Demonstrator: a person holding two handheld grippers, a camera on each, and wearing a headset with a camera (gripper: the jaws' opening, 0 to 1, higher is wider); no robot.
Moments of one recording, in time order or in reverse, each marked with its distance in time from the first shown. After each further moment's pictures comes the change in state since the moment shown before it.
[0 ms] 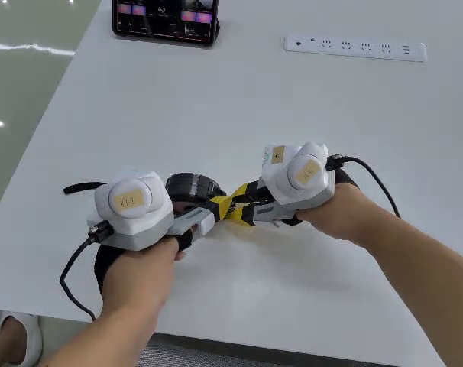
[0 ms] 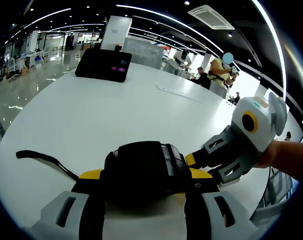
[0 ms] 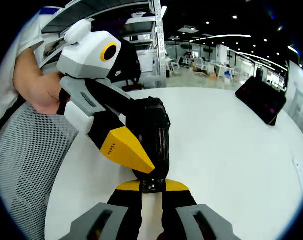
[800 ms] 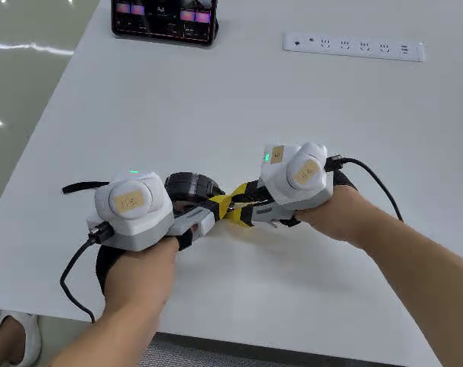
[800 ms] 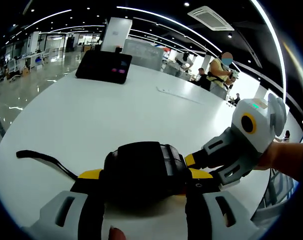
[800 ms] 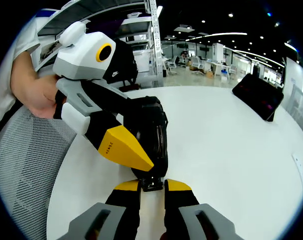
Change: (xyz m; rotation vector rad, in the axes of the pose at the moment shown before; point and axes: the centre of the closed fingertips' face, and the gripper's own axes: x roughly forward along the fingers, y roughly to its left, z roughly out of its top) left arm -0.001 -0.001 0.001 -0.001 -0.019 0.001; right arm -0.001 -0.002 -0.003 0.037 -0.001 -0.023
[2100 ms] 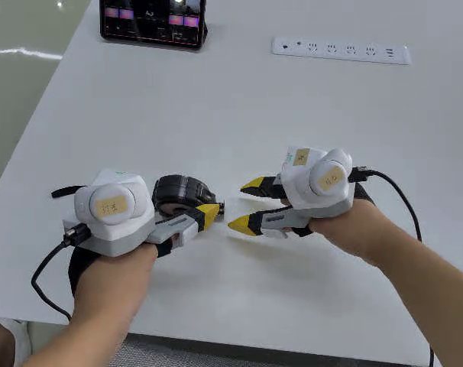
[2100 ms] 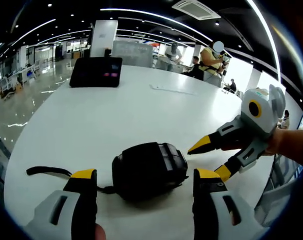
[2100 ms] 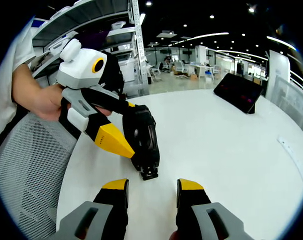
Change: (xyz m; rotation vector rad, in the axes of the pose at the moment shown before) left arm -0.010 0.007 0.003 0.143 0.031 -0.006; right arm -0.034 0.000 -0.003 0.091 -0.066 -0.095
